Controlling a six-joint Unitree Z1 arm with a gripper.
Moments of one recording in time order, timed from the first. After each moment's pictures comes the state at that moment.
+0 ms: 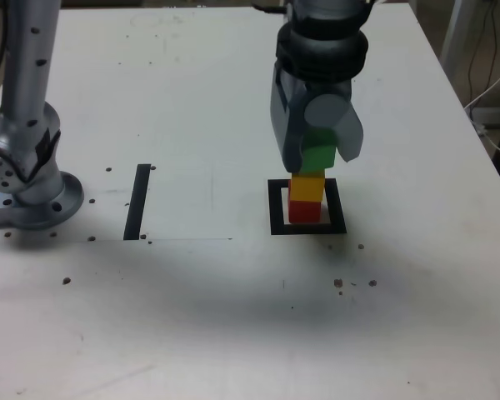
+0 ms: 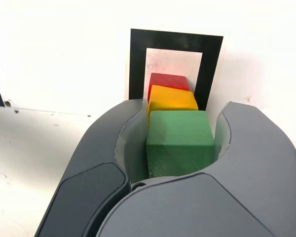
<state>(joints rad) -0.12 2.00 -1.70 1.34 0.07 -0.28</state>
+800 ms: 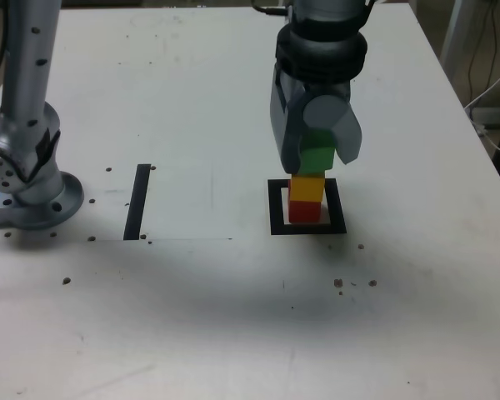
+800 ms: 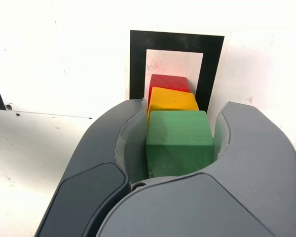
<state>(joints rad) -0.12 2.00 -1.69 1.33 0.06 -0.26</state>
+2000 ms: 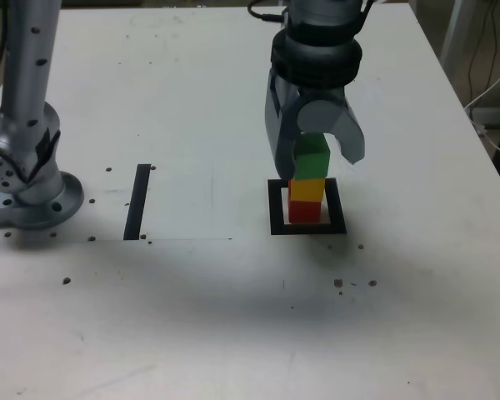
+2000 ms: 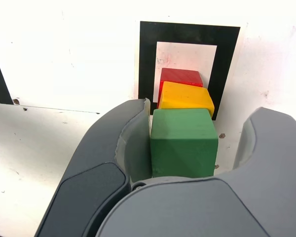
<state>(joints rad) -0.12 2.00 -1.67 1.34 0.04 -0.25</state>
